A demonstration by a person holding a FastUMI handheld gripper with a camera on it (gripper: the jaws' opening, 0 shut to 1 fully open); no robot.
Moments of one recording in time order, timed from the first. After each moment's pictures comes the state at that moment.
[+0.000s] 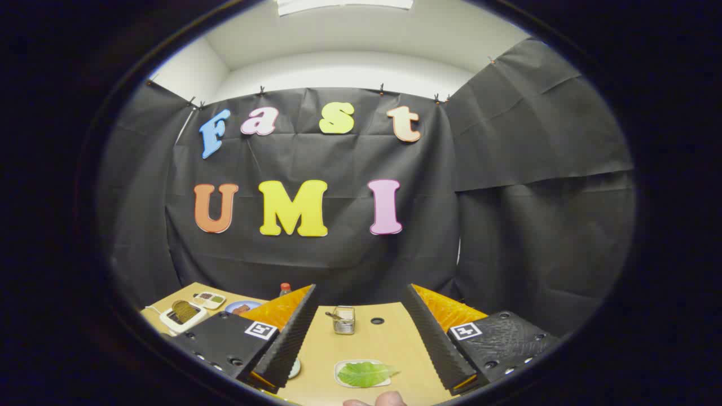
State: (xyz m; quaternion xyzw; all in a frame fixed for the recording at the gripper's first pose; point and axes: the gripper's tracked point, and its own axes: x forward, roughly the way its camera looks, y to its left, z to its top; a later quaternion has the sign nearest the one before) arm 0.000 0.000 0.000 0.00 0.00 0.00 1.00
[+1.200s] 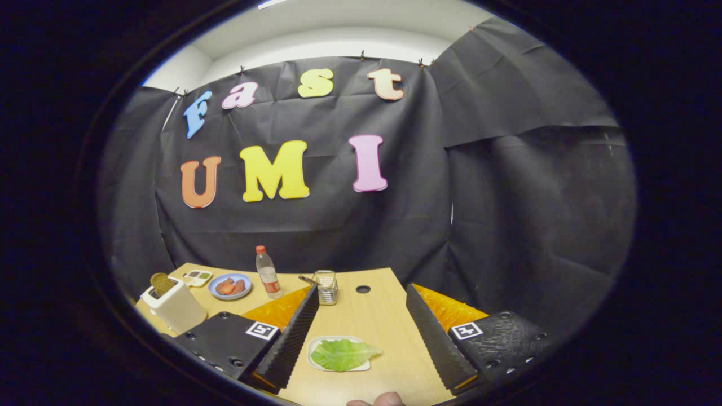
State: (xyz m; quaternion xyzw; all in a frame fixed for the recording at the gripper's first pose) arm 0.047 -0.076 -0.128 0.02 0.10 0.00 0.99
